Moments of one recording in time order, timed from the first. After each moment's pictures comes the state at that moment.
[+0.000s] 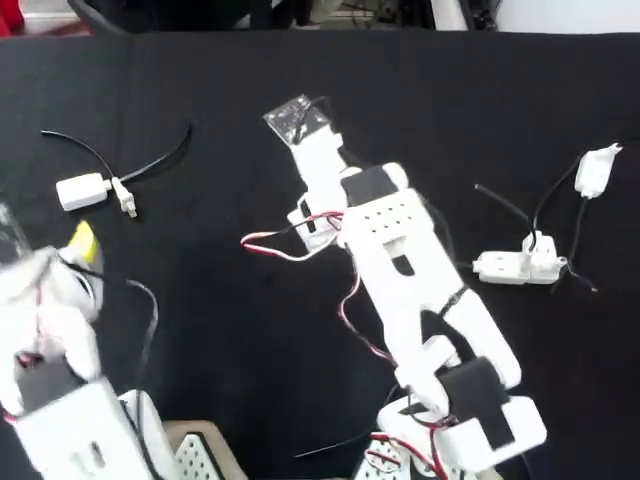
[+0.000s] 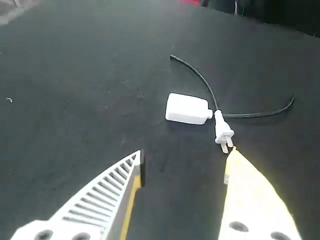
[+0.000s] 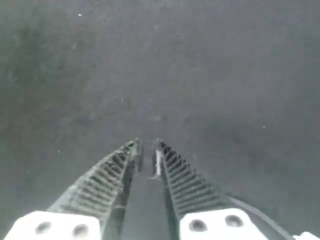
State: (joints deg) left arm -34.9 -71.3 62.9 52.1 -0.9; right arm -22.5 -7.3 20.5 65.8 11.5
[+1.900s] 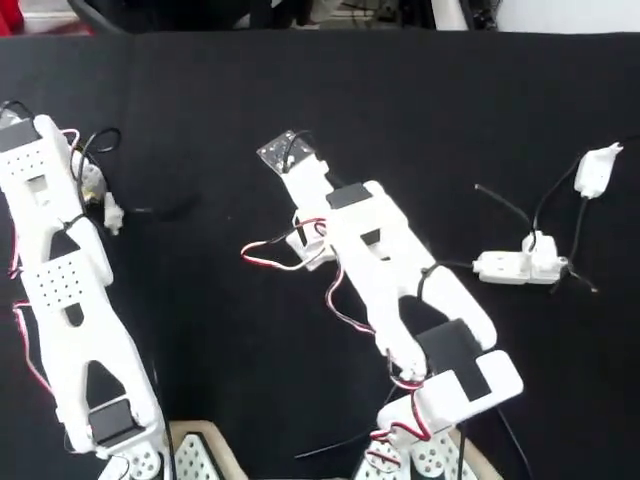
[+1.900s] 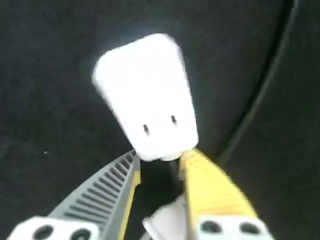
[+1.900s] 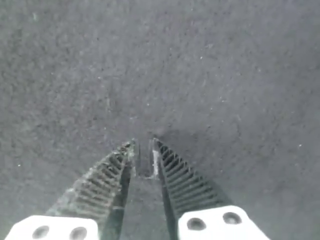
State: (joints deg) left arm -29.5 70.4 -79.1 99.1 28.3; right arm -22.7 4.5 26.9 53.6 16.2
